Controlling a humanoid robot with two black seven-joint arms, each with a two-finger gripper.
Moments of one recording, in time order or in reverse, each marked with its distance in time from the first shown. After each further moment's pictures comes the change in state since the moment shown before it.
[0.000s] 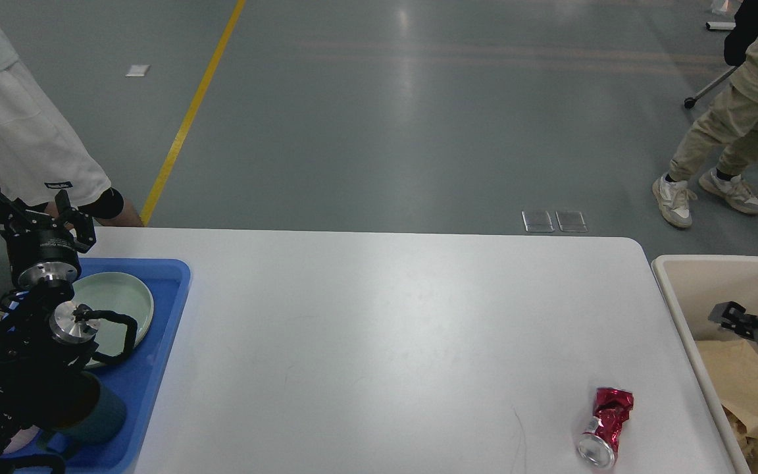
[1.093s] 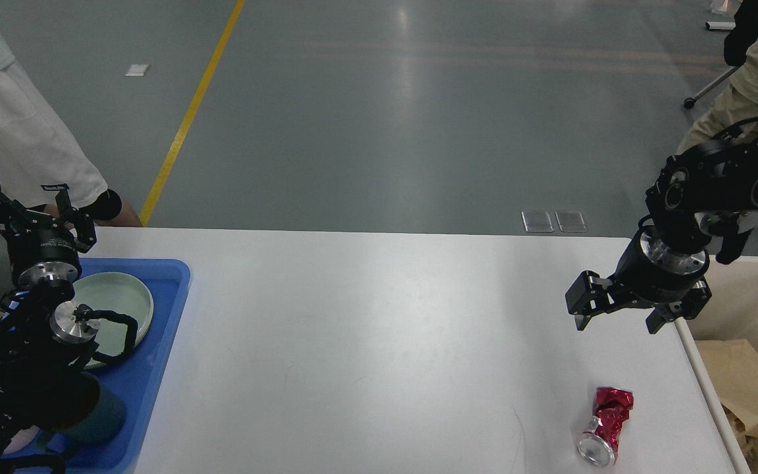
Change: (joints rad) left arm 0.000 0.000 0.000 0.000 0.000 0.001 0.000; right arm 0.615 0.265 -0.202 0.474 0.033 0.545 0.000
